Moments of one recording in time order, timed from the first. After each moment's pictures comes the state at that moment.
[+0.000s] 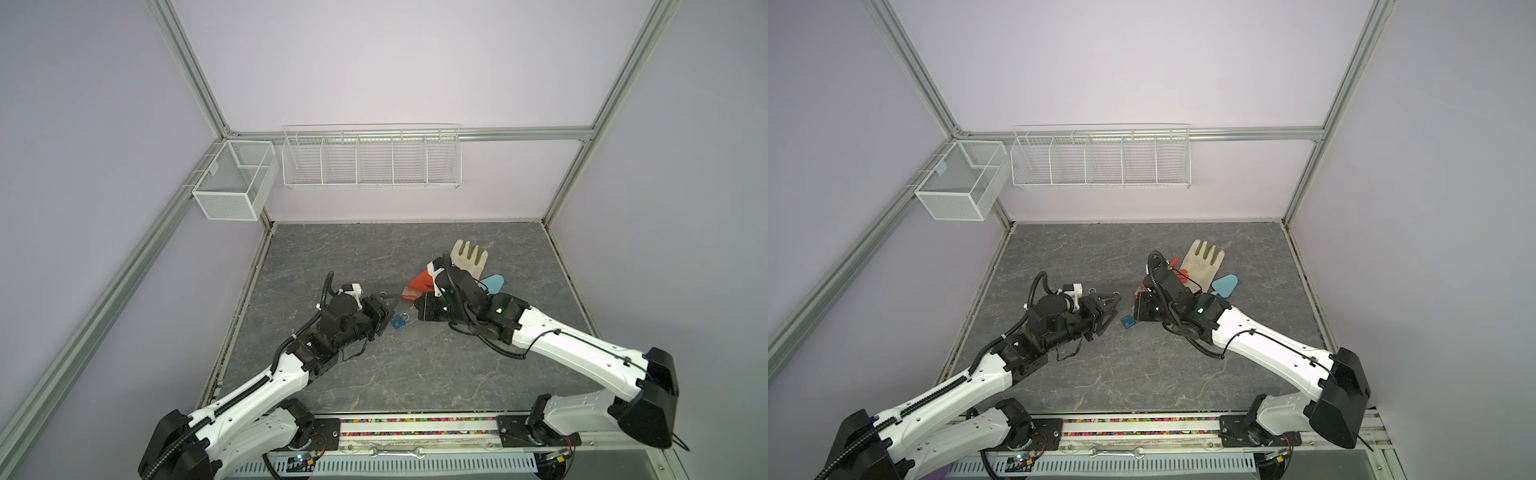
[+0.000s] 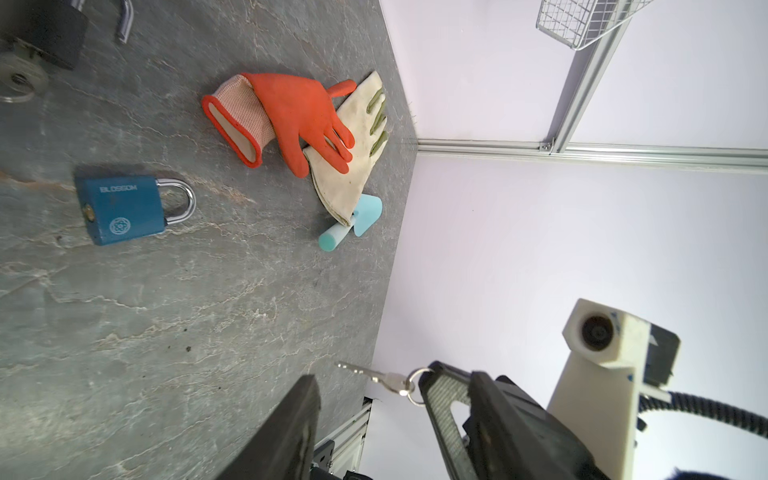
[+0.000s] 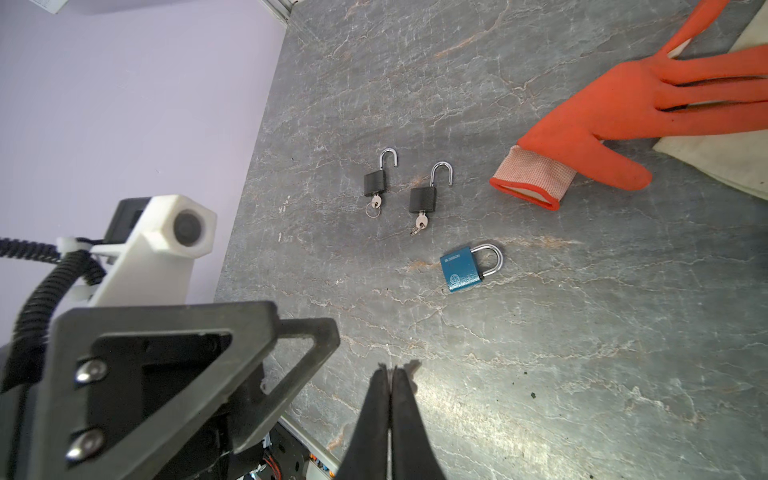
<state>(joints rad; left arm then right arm) -0.76 0.99 0.58 0.09 0.15 -1.52 0.93 1.34 1.15 -0.50 0.05 0.81</state>
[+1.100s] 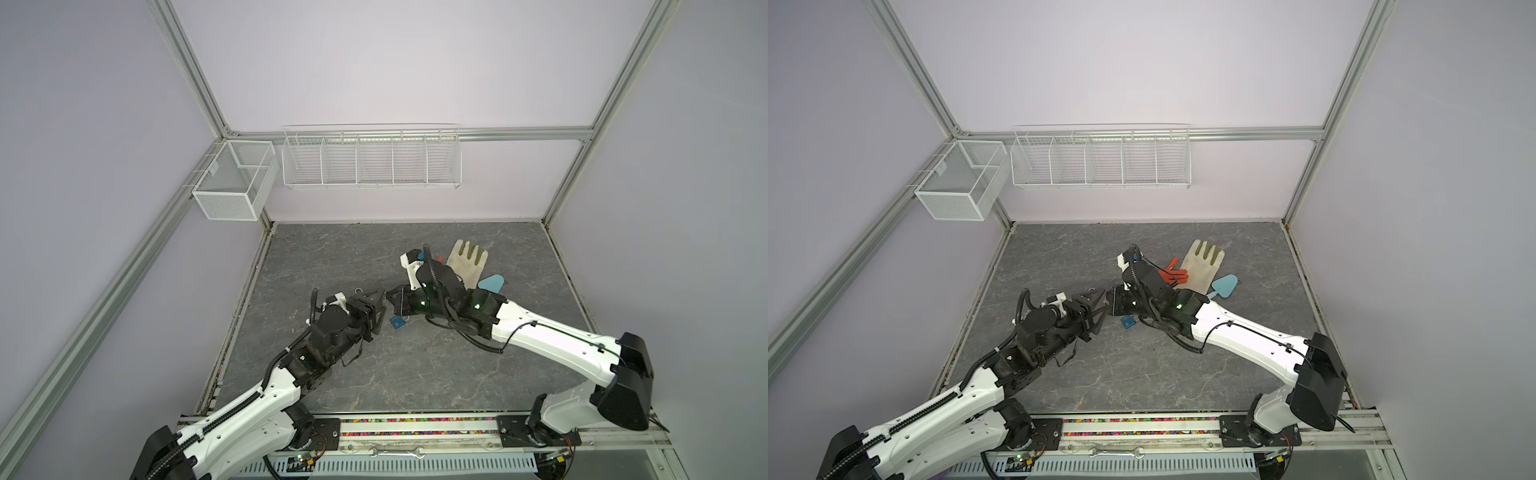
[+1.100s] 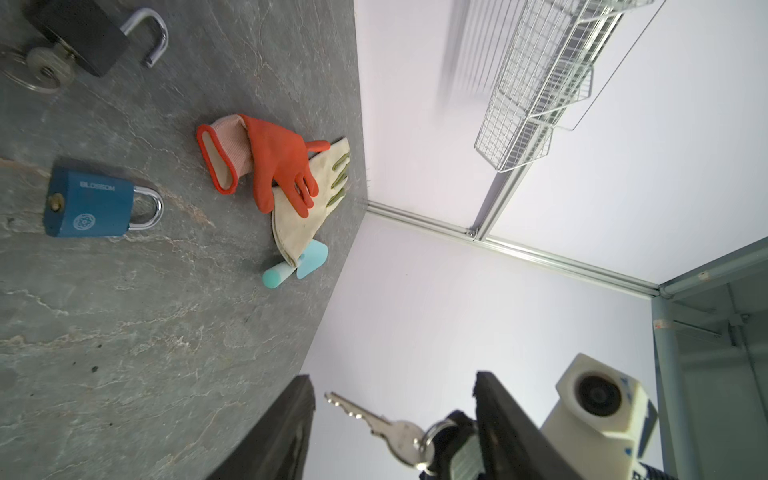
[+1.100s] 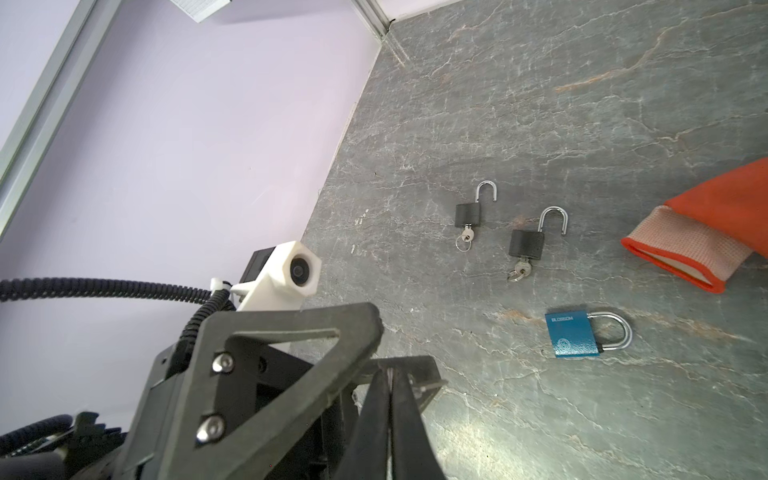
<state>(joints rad) -0.79 0.83 0.47 0.17 -0.10 -1.80 1.01 1.48 1.27 -0.32 -0.02 0.77</state>
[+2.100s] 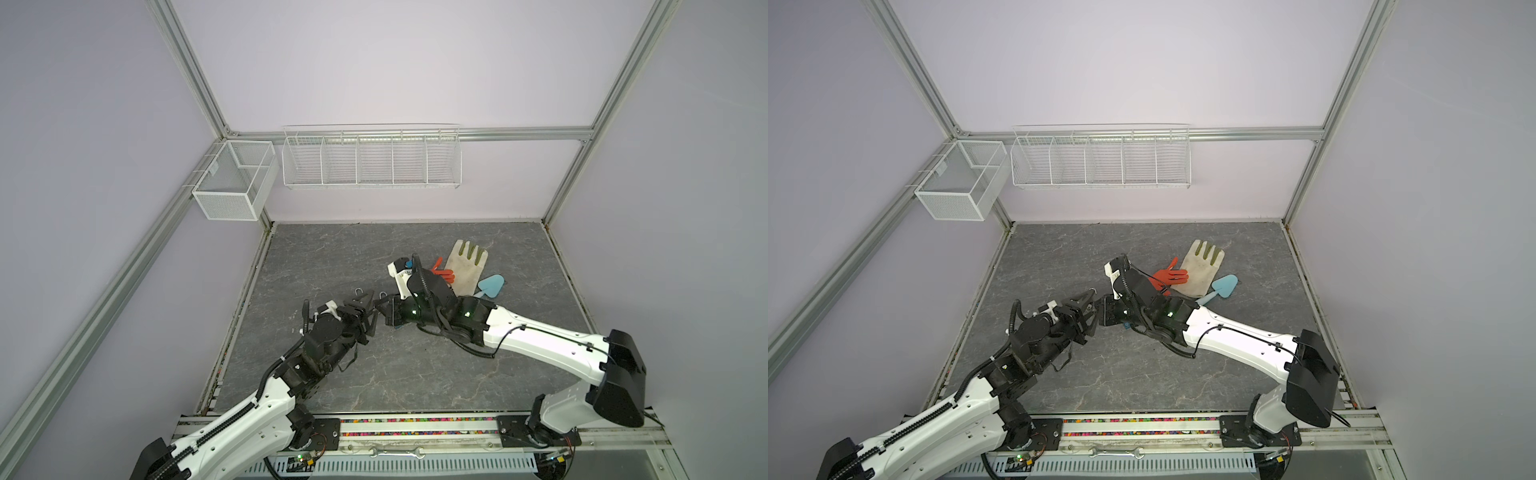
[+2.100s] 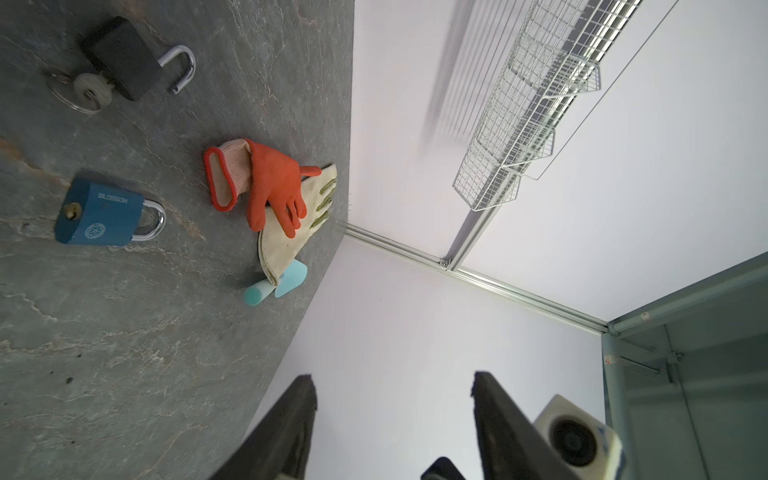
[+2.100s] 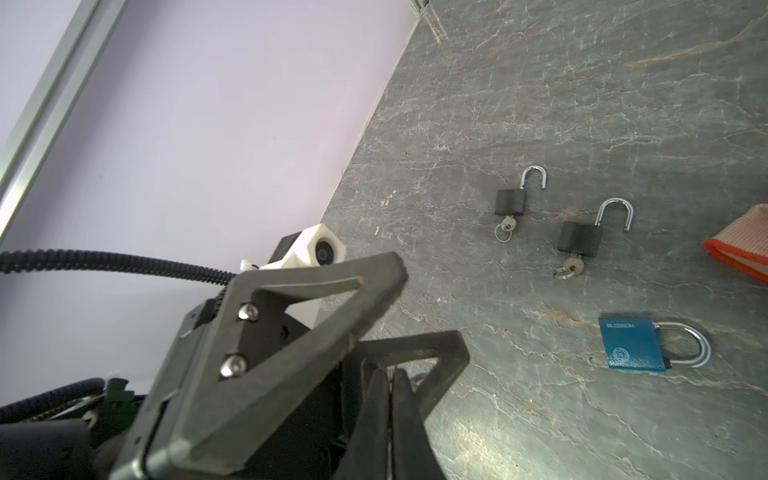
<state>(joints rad) -0.79 0.75 0.40 0.20 -0.18 -1.90 1.06 1.51 1.23 -0.23 -0.05 0.76</state>
